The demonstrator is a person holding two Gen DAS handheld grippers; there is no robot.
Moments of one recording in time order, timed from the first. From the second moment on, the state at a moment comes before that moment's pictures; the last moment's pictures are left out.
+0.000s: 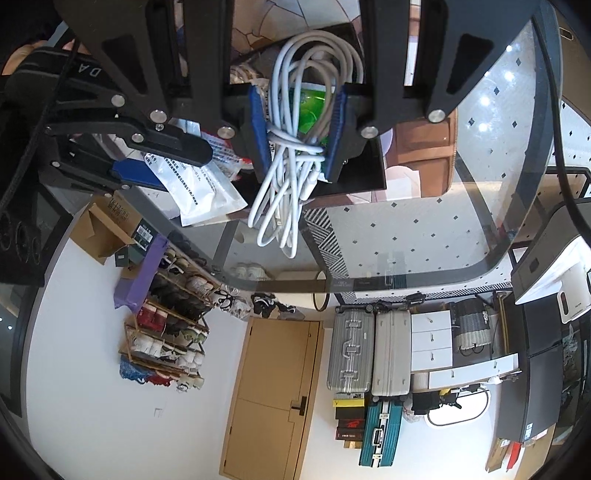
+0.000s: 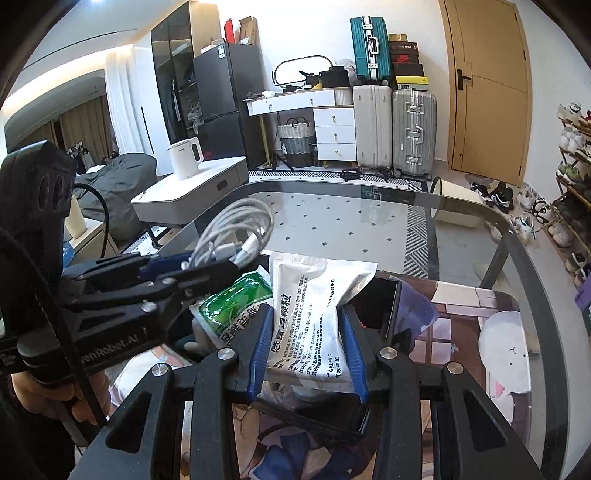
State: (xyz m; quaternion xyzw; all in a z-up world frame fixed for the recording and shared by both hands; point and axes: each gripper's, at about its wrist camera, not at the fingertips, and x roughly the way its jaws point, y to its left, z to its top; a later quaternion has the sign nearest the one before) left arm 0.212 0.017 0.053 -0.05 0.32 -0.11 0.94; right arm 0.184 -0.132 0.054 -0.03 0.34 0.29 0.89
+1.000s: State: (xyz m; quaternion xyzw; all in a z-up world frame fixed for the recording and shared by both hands) left arm 0.207 0.015 0.044 -0.04 0.34 -0.12 0.93; right arm 0.181 -0.147 0.051 -0.04 0.32 0.27 0.91
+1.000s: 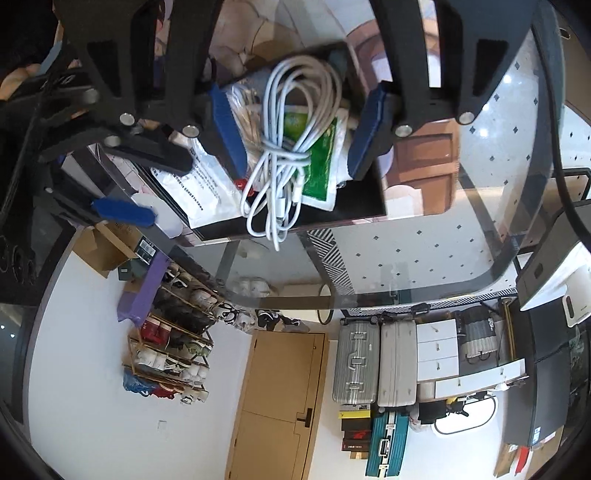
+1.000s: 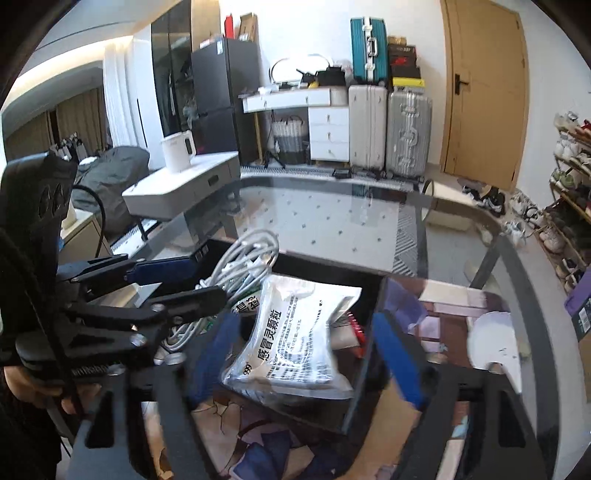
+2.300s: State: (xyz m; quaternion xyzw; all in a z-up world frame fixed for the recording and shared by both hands) left arm 0.126 0.029 0.028 -0.04 0.21 -0.02 0.98; right arm 0.105 -0.182 0.039 -0.02 0.19 0.27 0.94
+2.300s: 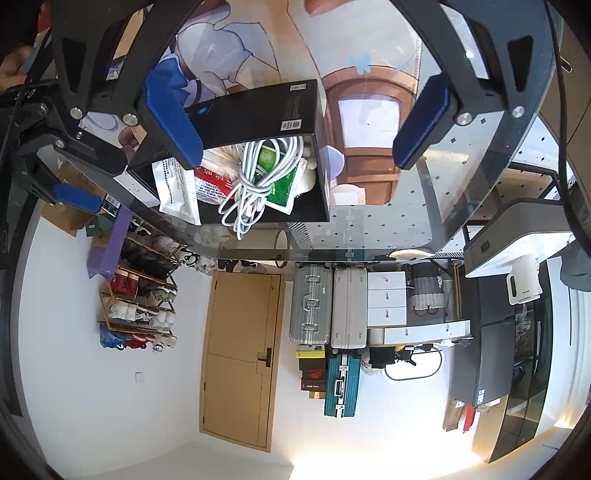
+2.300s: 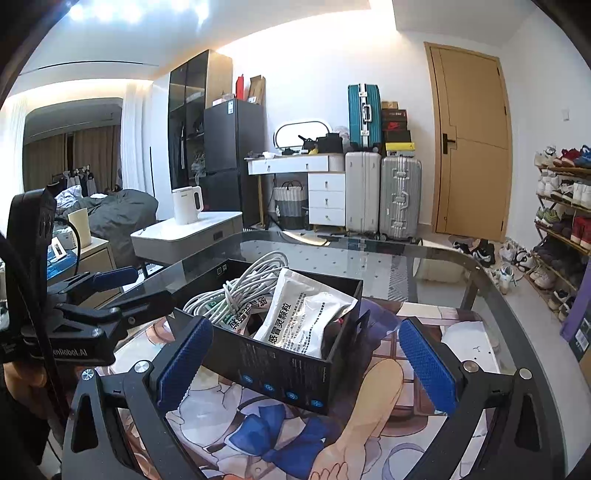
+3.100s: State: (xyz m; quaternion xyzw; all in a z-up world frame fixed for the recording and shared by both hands) left arm 0.123 0.023 0.029 -0.04 0.20 -0.02 0.98; right arm 0.101 -0.186 0.038 -0.02 0.18 0.26 0.95
